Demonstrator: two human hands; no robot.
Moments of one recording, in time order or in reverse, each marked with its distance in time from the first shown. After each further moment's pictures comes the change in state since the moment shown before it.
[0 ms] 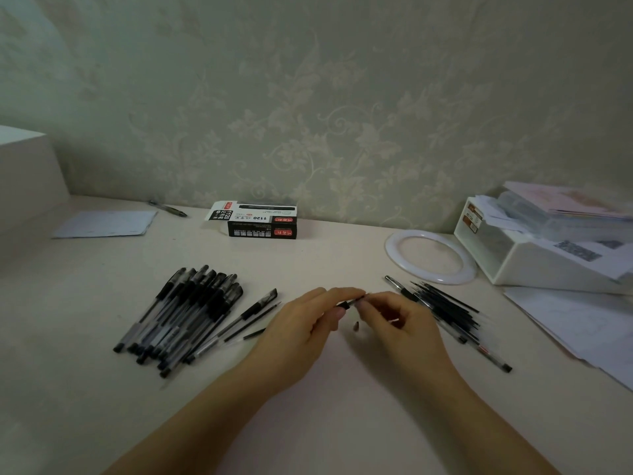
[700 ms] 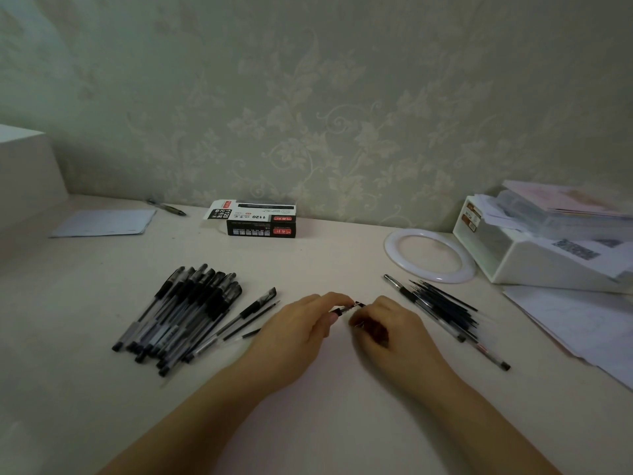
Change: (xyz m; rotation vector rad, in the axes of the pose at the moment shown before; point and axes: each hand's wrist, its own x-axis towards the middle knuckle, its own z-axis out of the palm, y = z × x) left_hand -0.001 -0.002 0.001 0.119 -0.085 -0.100; right_hand -0.002 0.010 -0.004 -0.475 -0.146 -0.250
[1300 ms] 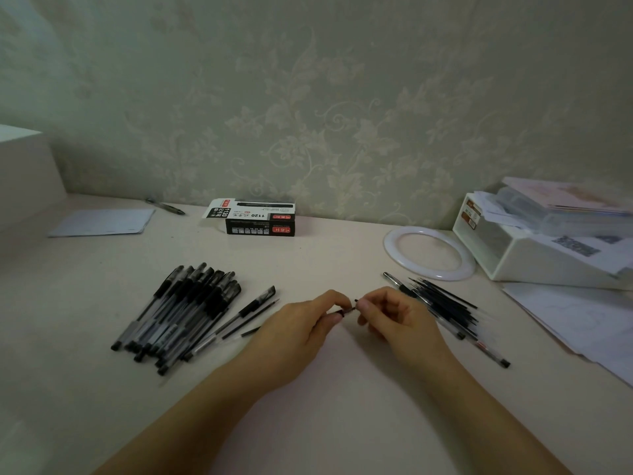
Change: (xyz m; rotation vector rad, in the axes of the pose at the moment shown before) left_hand -0.002 0.001 -0.003 -0.014 -0.039 0.029; right_hand 0.007 0.004 -0.002 0.645 0.042 0.303
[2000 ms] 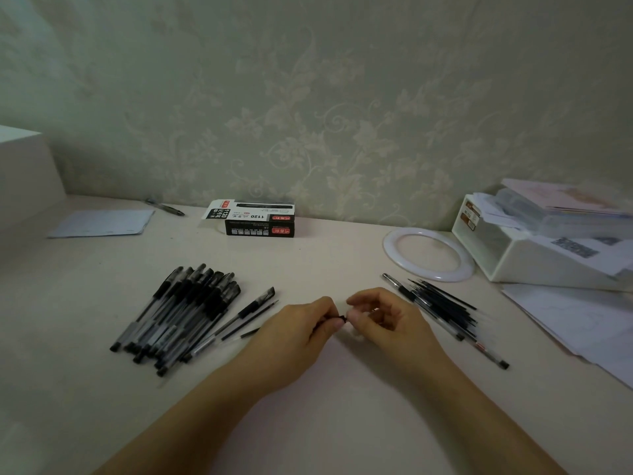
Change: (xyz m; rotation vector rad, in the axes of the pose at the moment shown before) left_hand 0.001 -0.001 0.000 0.004 -0.011 -0.060; right_hand -0.001 0.003 0.002 -0.077 -0.058 -0.050
